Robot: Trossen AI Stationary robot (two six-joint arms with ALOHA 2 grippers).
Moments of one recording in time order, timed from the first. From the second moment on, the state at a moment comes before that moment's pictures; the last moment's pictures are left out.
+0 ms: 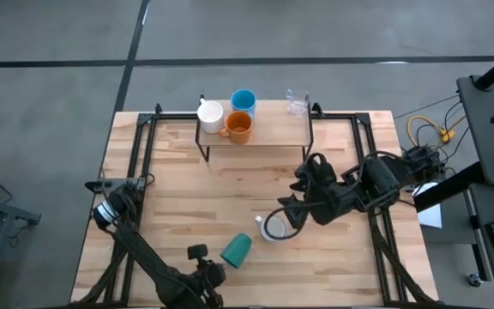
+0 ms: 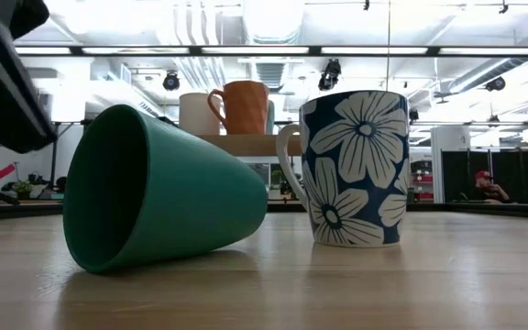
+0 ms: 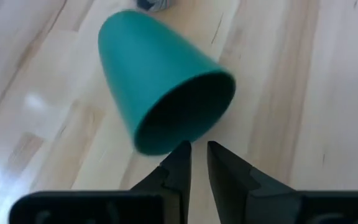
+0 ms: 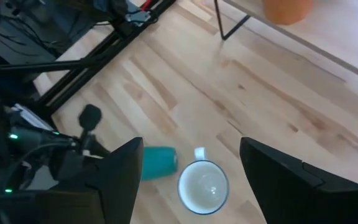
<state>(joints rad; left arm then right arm) -0.86 2.06 1.56 -0.91 -0.69 -1.12 0.47 1.69 2.13 -1.38 0.53 1.10</state>
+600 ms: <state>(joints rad) -0.69 2.09 1.54 -0.90 -0.87 -1.06 0.53 1.69 2.13 -1.35 0.55 1.16</state>
